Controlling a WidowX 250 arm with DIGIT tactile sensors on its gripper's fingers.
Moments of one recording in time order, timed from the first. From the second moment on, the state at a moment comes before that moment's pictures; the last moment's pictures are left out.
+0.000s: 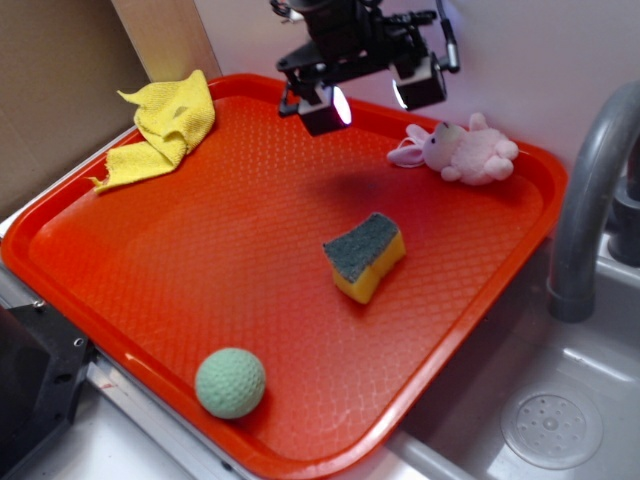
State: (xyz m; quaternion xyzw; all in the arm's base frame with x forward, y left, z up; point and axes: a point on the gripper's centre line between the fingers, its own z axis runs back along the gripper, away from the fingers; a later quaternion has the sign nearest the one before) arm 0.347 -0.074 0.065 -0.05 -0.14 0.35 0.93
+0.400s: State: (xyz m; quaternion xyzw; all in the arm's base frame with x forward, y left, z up) arm 0.356 -0.100 0.044 -0.08 -0.13 0.30 0.94
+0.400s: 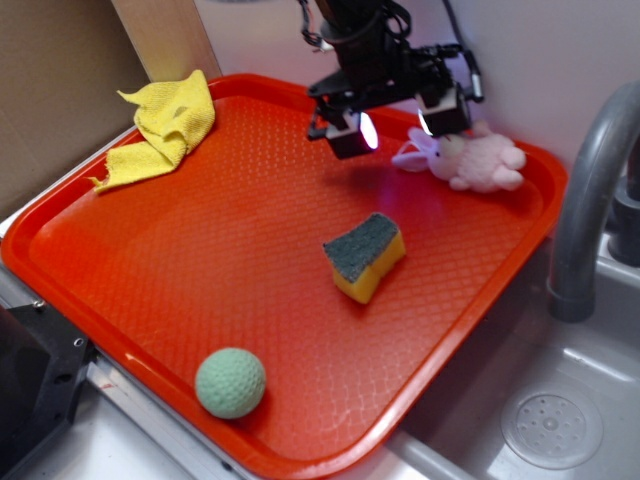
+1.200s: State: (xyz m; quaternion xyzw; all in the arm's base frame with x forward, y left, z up) arm 0.349 -0.117 0.061 -0.15 -0.17 0.19 0.96
